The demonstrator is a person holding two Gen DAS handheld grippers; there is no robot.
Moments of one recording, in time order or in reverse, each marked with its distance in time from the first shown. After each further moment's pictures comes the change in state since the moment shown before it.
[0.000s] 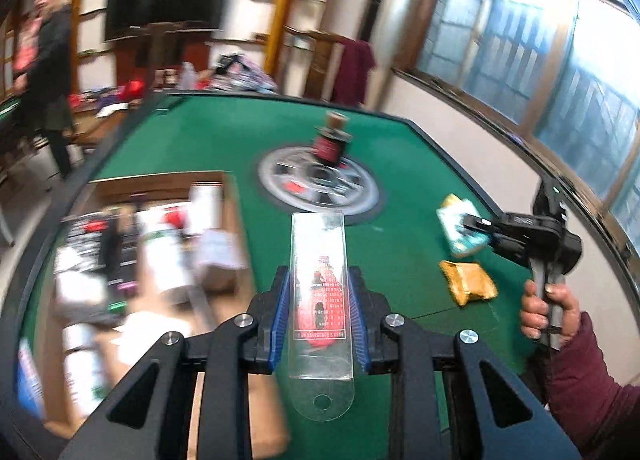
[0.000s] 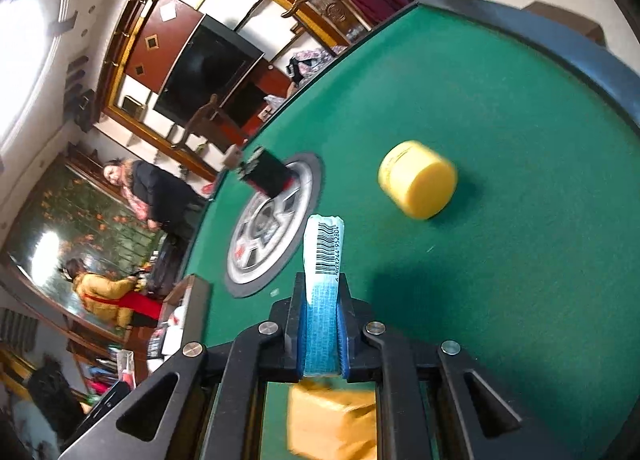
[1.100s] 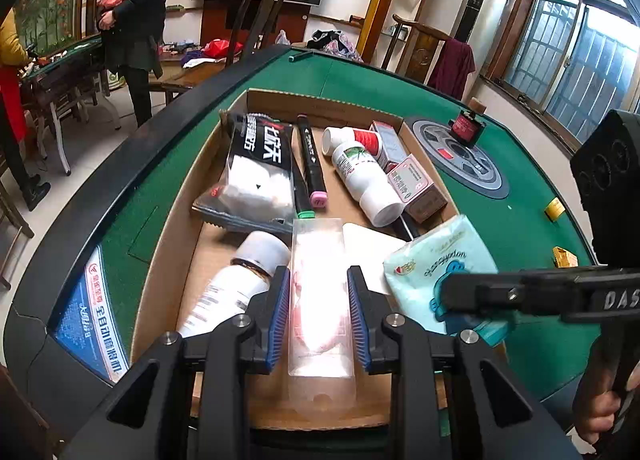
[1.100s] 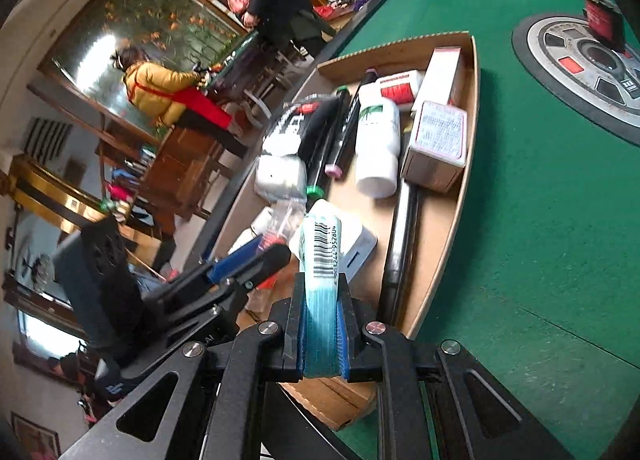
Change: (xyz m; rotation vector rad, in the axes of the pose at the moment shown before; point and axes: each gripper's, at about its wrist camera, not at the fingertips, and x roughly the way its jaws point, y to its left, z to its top) left arm -0.003 0.121 -0.069 -0.180 0.054 0.193; right arm 0.171 0.243 -0.194 -0.447 0.575 0.143
